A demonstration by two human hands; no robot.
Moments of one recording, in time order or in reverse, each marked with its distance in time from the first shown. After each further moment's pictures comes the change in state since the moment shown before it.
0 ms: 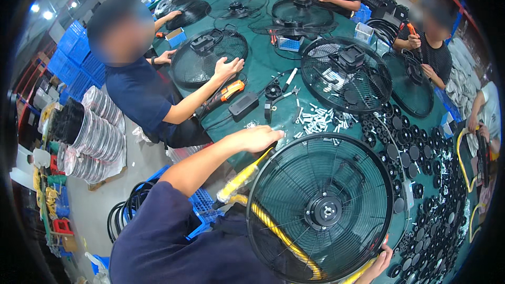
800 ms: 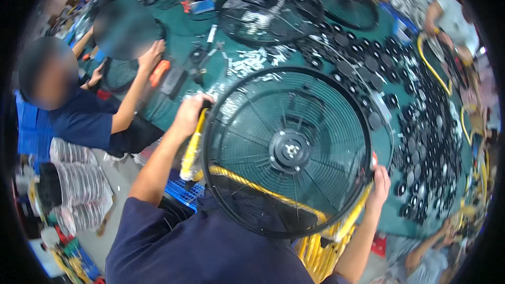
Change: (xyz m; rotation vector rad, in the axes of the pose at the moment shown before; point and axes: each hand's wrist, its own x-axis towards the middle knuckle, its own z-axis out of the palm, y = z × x) left_hand 0.022 -0.064 0.032 -0.208 0.443 0.735; right_hand 0.008 -0.028 0.002 0.087 -0.014 0.177
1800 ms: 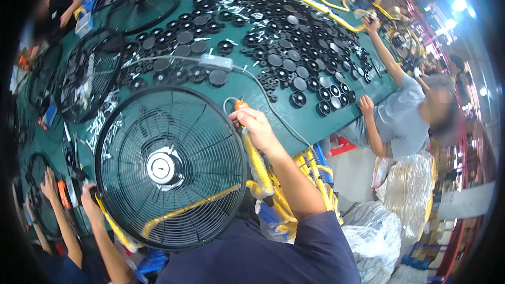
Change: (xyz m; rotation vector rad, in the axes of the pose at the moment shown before) left_hand 0.008 -0.035 -0.014 0.067 0.040 -0.040; right_hand -0.004 -0.027 0.020 0.241 -0.034 0.099
